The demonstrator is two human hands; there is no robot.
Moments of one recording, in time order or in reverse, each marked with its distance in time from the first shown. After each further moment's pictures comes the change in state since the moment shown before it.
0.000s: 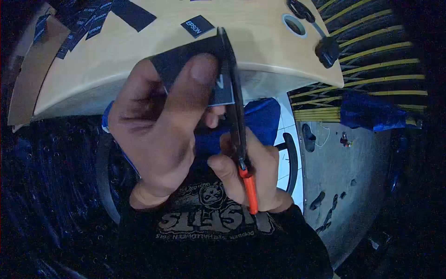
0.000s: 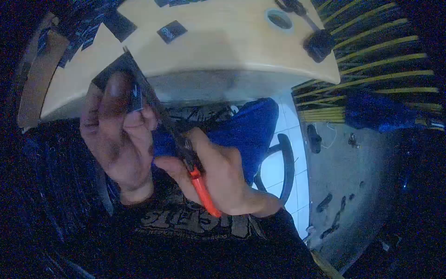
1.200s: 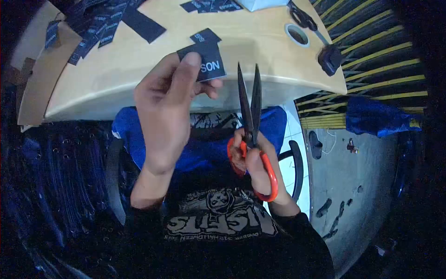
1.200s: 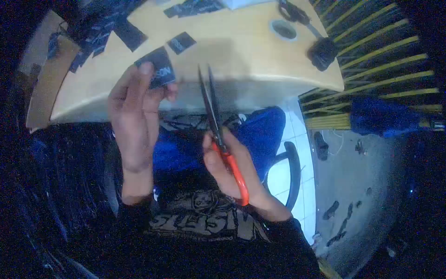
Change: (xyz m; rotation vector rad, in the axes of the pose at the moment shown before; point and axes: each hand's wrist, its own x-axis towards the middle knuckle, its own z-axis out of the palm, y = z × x) left_hand 0.023 -0.019 -0.005 -0.174 0.054 -0.277; right_hand -0.005 0.045 -0.013 0.565 -0.196 0.322
